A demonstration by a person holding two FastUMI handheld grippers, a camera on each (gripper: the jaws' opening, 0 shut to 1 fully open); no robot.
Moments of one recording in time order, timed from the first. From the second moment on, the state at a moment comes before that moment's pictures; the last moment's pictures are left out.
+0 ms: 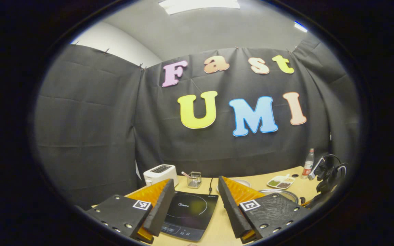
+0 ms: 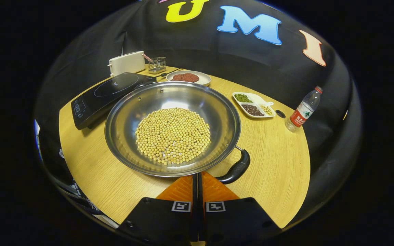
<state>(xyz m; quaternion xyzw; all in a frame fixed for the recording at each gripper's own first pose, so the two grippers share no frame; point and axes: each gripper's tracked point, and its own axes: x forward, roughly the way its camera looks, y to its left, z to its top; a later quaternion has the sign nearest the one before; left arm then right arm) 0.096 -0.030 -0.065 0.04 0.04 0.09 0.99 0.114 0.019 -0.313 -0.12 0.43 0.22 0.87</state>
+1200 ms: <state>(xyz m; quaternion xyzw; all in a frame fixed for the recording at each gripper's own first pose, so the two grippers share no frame) 0.112 -0.052 -0.096 0.05 0.07 0.10 0.99 0.157 -0.015 -0.294 -0.07 0.39 0.16 0.90</state>
